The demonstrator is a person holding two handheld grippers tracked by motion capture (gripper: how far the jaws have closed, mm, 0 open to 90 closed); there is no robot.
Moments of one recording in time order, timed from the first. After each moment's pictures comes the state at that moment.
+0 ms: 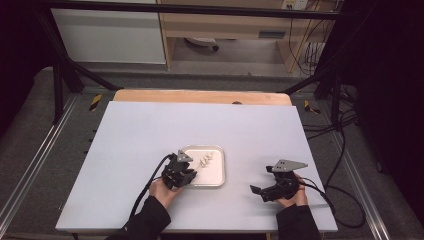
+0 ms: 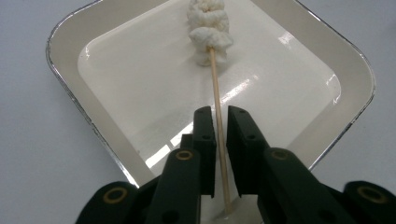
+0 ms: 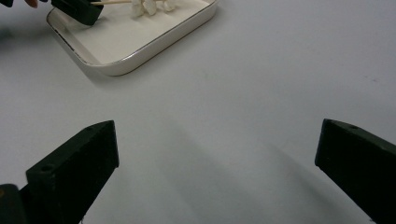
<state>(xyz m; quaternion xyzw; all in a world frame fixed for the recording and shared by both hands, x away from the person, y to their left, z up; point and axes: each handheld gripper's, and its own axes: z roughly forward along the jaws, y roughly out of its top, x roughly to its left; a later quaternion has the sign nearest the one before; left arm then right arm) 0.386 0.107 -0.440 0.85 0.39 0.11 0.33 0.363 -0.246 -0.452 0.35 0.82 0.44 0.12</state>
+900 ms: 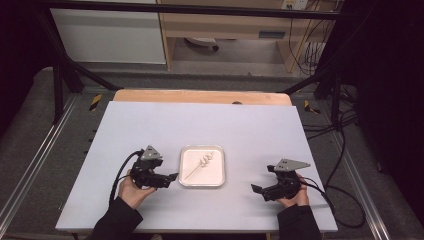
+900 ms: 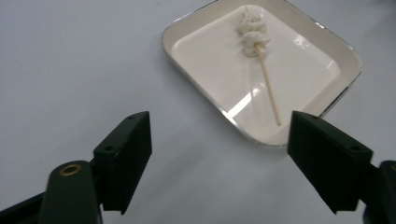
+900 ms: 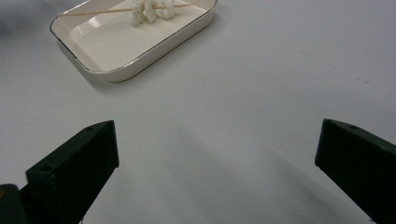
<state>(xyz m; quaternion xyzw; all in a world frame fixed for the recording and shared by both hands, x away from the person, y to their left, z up) 0.371 0.191 -0.405 0.83 0.39 0.13 0.37 0.362 -0.249 -0.449 0.36 0.81 0.44 0.11</state>
